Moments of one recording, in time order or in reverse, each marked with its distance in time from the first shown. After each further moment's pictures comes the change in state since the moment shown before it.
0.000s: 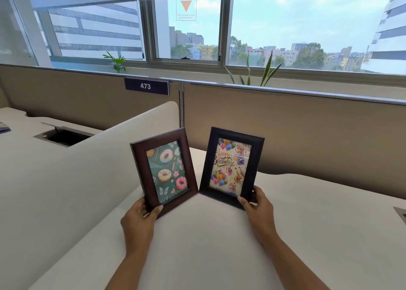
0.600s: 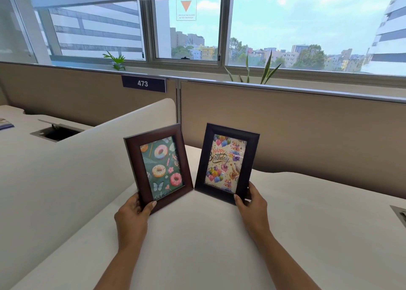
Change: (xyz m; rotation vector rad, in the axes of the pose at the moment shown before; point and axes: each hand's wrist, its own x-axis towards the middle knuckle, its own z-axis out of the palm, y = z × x) left_hand 0.001 -0.004 0.002 -0.006 -0.011 0.005; right_hand -0.002 0.000 0.004 -0.045 0.008 -0.069
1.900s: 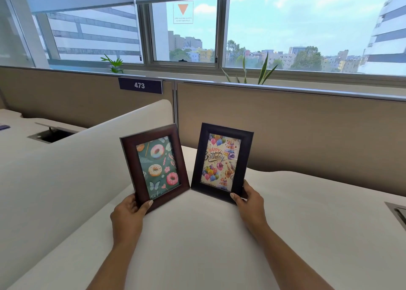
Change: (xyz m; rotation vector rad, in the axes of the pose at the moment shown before) left_hand 0.004 0.001 -0.003 0.038 -0.010 -0.056; right_hand 0.003 -0.007 -0.006 0.006 -0.084 0.067
